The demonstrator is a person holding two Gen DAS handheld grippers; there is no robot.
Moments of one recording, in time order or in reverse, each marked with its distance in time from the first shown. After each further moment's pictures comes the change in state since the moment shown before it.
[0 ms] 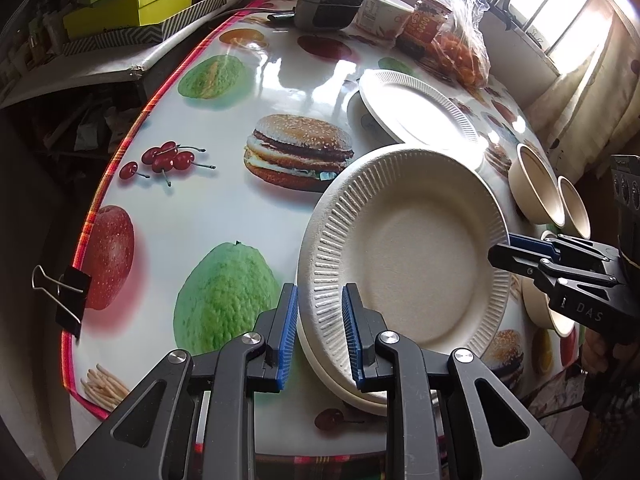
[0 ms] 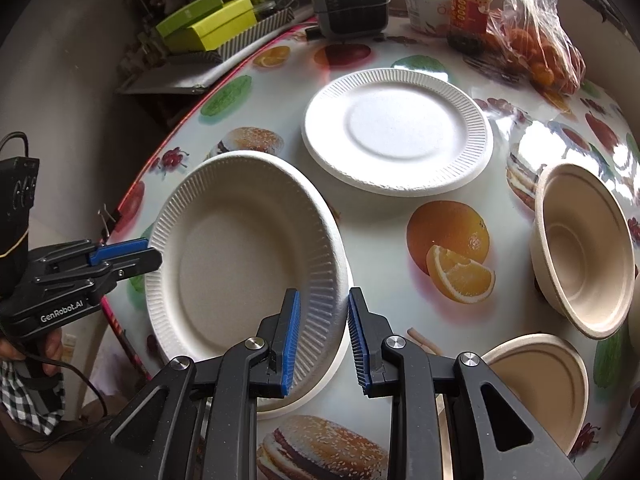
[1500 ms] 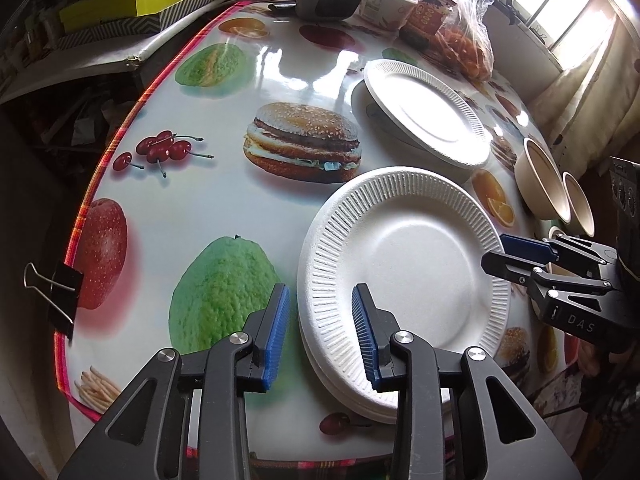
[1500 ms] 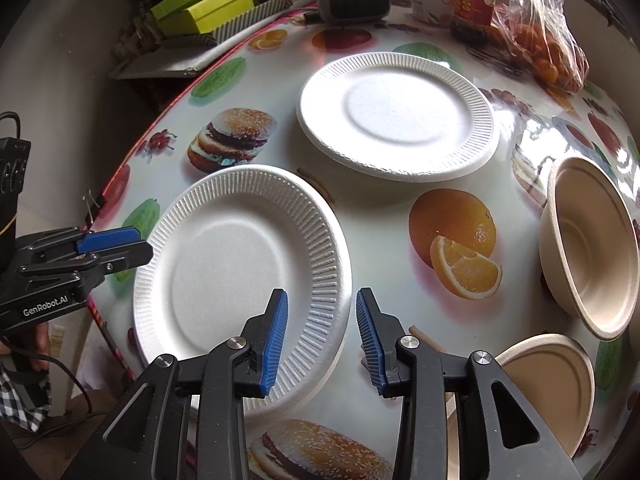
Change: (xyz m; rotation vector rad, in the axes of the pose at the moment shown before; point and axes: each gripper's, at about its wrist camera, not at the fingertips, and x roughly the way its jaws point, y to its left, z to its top) left arm 0.010 0.002 0.000 -0.005 0.021 -0.004; right arm 0.016 0.004 -0.004 -0.016 0.030 -0.038
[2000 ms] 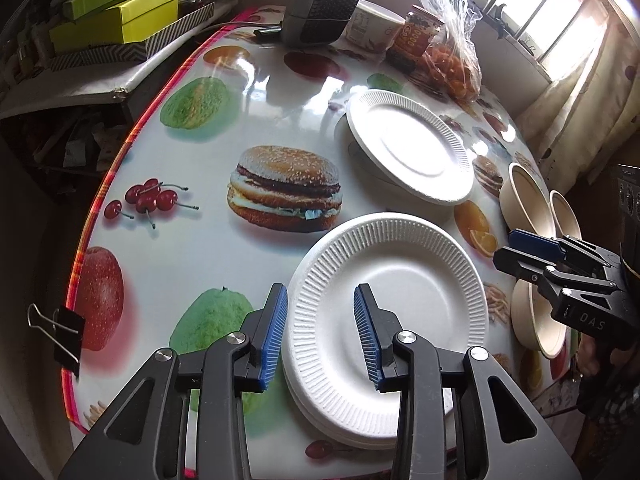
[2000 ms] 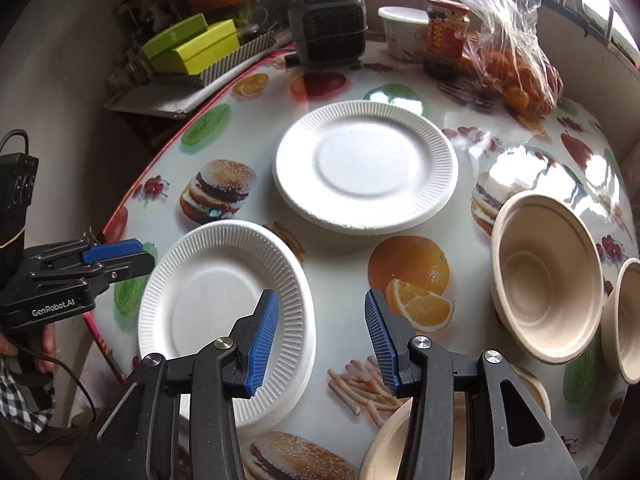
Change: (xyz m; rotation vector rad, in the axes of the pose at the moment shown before) left arm -0.011 -0.009 0.030 0.020 -0.052 -0.037; right arm -0.038 -0.020 0.018 0.026 -0.113 -0.036
